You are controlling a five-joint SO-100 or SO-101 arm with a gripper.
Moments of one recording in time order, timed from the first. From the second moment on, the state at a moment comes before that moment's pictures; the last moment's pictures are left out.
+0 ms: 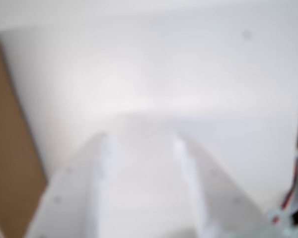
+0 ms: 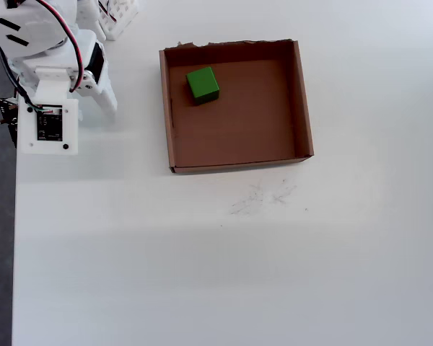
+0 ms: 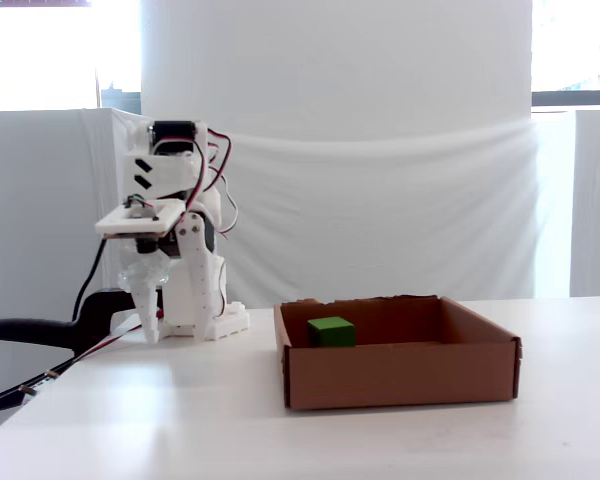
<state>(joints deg) -9.1 160.5 161.4 51.0 -75.8</state>
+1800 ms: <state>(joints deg) -6.0 182.0 170.6 70.4 -79.7</state>
